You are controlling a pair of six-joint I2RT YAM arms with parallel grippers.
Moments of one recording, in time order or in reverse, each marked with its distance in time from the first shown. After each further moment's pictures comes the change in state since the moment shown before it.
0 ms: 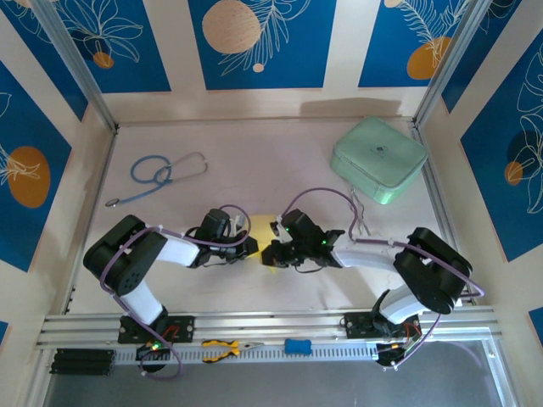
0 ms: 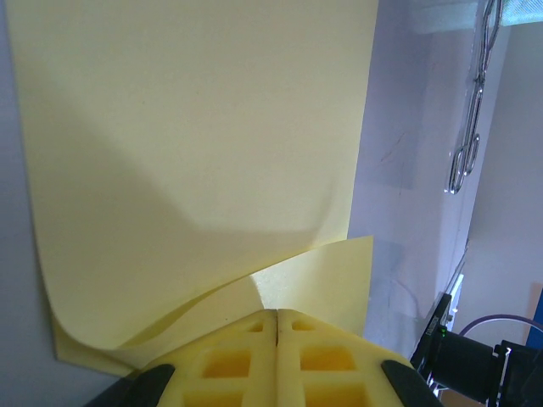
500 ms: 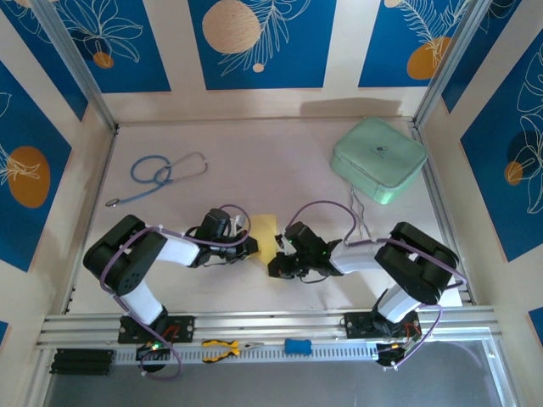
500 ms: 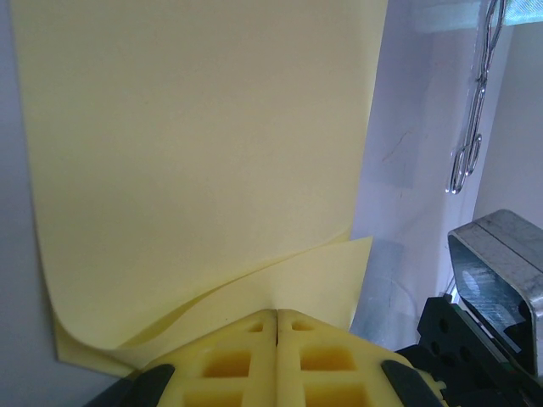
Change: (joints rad) left arm 0.000 0.000 0.007 -0.013 0.000 0.000; right arm 0.014 0.063 -0.164 0.158 -0.012 -0.011
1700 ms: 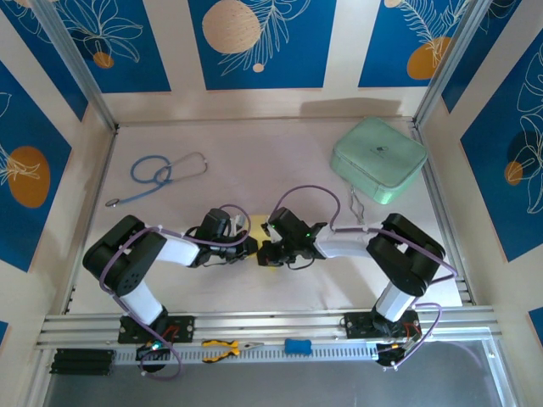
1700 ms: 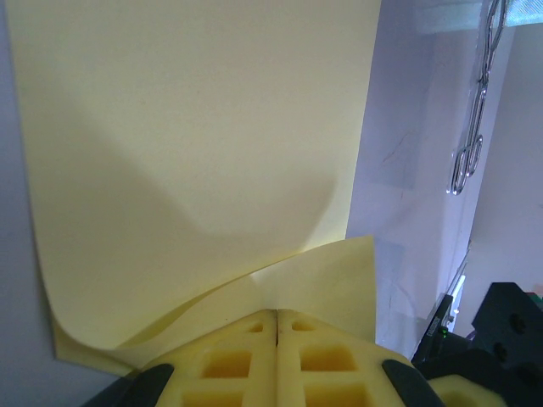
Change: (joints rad) left arm 0.000 -0.005 0.002 -0.010 -0.003 0.000; right arm 0.002 0.107 0.277 -0.258 0.042 -0.102
